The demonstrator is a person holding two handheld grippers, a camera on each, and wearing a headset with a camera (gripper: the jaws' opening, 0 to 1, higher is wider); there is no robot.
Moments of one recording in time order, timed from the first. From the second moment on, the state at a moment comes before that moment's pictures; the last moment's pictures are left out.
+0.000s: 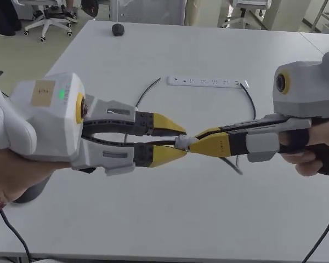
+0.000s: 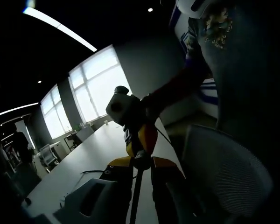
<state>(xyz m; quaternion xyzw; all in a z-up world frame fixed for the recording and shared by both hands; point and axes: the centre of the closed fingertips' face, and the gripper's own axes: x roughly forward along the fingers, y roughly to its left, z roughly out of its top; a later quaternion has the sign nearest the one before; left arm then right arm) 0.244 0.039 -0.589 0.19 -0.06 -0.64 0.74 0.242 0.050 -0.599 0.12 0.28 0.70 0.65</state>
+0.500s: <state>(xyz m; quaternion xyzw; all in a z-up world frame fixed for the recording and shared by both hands) 0.259 0.043 -0.595 0.17 -0.02 -0.62 0.77 0.249 0.054 -0.603 -0.05 0.20 0.68 0.70</state>
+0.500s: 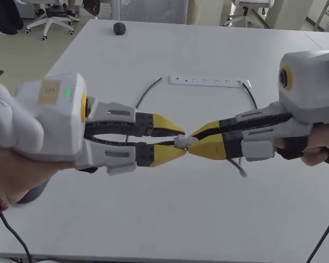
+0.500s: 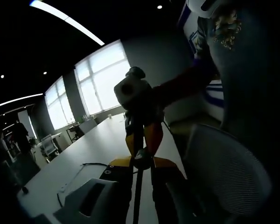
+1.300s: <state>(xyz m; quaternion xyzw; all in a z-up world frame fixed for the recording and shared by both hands) 0.268 0.047 -0.594 -0.01 0.07 -0.61 0.79 0.260 0.050 -0.604 -0.40 -0.02 0.61 0.68</state>
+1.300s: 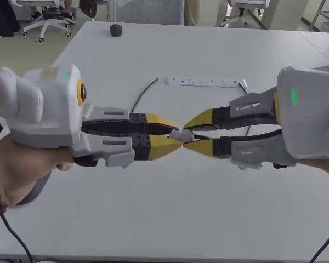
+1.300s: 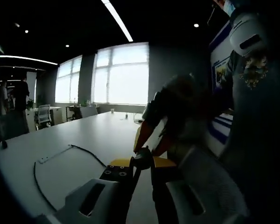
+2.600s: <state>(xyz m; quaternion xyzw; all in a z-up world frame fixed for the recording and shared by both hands) 0.278 0.051 -0.599 -0.05 0.10 -0.58 0.81 0.274 0.044 -0.610 -0.47 -0.04 0.55 0.69</state>
